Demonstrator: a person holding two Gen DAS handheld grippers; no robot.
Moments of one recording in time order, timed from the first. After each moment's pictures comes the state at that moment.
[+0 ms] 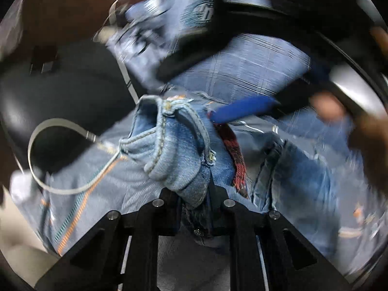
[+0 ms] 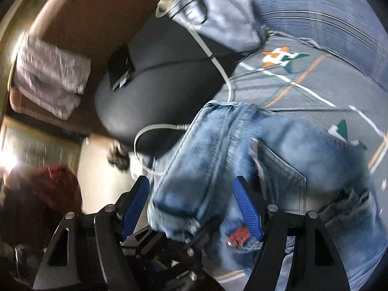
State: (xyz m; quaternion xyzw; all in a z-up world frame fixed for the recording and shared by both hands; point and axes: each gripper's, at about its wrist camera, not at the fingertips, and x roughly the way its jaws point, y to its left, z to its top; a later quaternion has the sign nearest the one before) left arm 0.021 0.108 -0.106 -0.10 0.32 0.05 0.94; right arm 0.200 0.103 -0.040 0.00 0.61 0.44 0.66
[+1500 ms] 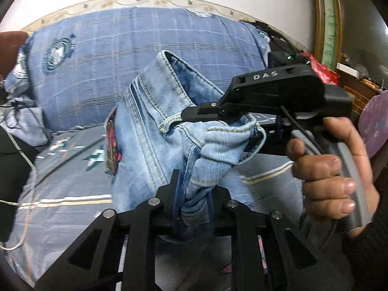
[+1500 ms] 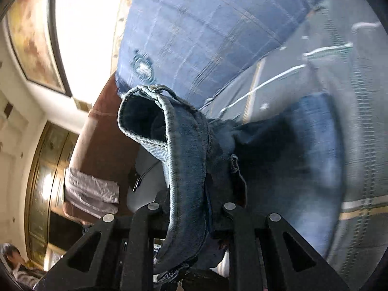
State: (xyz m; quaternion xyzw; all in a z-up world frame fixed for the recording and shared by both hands) left arm -0.018 -0.027 -0.073 0.03 0.28 -0.26 0.93; right arm 0.084 -0.200 -0.080 0.42 0.40 0.29 0.76
